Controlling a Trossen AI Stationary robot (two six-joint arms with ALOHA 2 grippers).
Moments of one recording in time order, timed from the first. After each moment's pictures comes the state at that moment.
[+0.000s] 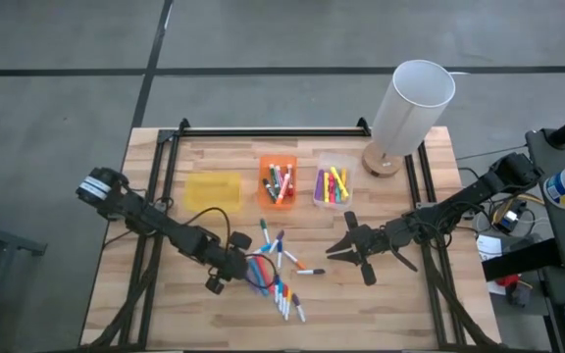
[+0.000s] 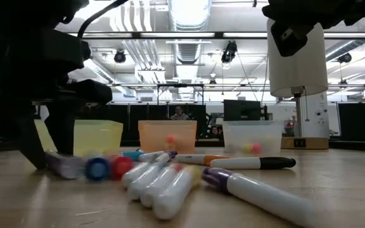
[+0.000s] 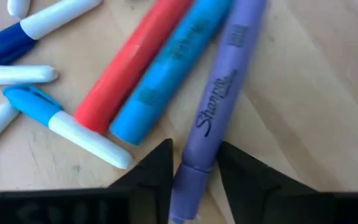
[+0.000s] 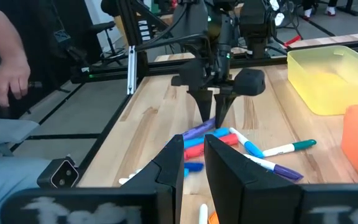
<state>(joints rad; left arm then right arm) -0.45 1.57 0.71 -0.18 -0.06 0.11 0.43 1.19 0.47 0.51 0.21 0.27</state>
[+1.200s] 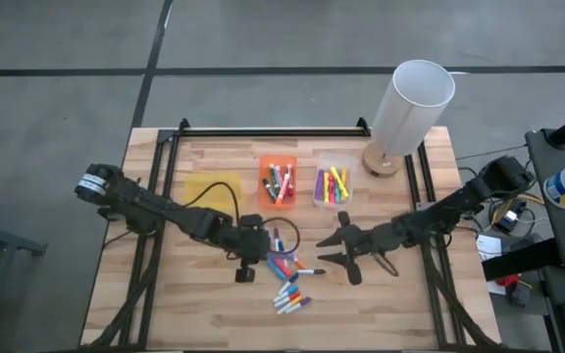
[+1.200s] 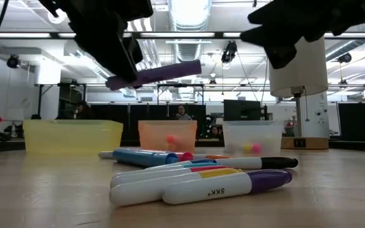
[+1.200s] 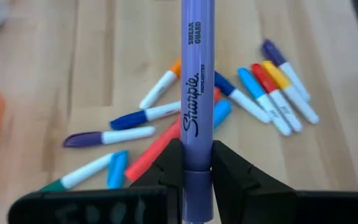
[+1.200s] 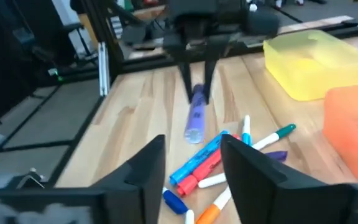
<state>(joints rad) -0.30 1.52 1.03 -0.39 -0.07 -0.25 0.42 1.34 0.52 0.56 0.29 0.32</state>
